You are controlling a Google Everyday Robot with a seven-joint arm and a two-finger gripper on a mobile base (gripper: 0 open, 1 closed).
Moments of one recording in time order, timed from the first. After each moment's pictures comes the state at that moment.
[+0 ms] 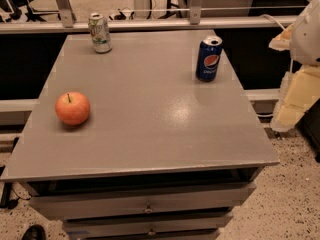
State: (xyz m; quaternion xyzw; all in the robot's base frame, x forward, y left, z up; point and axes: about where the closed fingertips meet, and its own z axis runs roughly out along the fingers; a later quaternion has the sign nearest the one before) arm 0.438 -0.217 0.976 -0.60 0.78 -0.03 0.16
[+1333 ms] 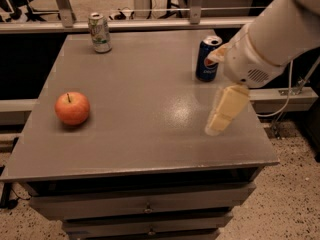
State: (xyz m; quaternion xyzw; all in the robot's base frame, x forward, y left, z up) arm 0.472 -0.120 0.929 -0.64 0.72 0.04 0.24
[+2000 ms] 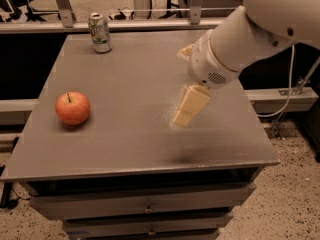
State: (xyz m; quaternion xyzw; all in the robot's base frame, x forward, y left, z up) arm 0.501 -0.048 0.916 -0.65 0.69 0.07 0.30
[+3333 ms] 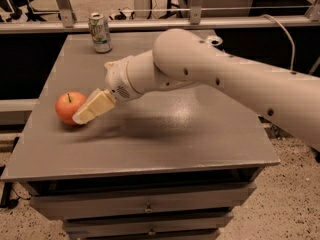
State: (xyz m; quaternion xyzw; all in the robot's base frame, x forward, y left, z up) arm 0.548 0.160 0.876 -0.55 0.66 0.28 0.43
